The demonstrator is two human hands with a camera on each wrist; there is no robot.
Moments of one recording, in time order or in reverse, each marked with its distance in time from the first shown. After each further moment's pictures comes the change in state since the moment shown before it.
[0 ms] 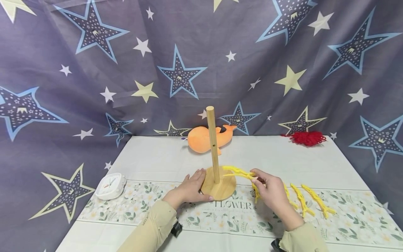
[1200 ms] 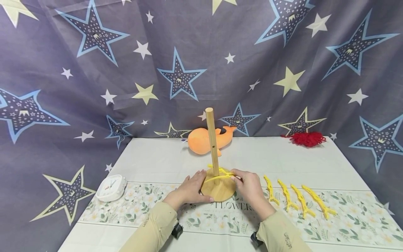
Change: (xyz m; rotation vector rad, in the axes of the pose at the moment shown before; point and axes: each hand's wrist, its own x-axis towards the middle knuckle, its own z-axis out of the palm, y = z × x) left_hand 0.002 -0.001 0.002 -0.044 0.046 -0.008; right_hand 0.026 -0.026 0.055 0.001 -0.006 0.006
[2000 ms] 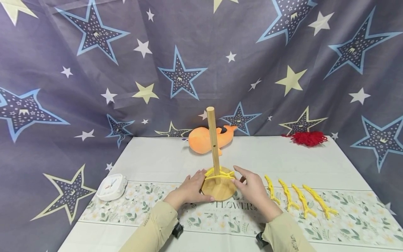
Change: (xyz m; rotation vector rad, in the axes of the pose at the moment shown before) left_hand -0.001 0.001 -0.001 -0.008 -0.020 -0.023; right_hand -0.004 0.010 -0.009 0.072 -0.132 -0.015
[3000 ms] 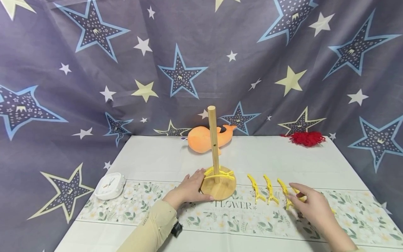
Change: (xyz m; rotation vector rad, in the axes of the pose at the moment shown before) left_hand -0.001 0.001 -0.002 -0.008 -0.004 -0.004; right_hand -0.076 0.064 -0.118 -0.249 -0.092 0.294
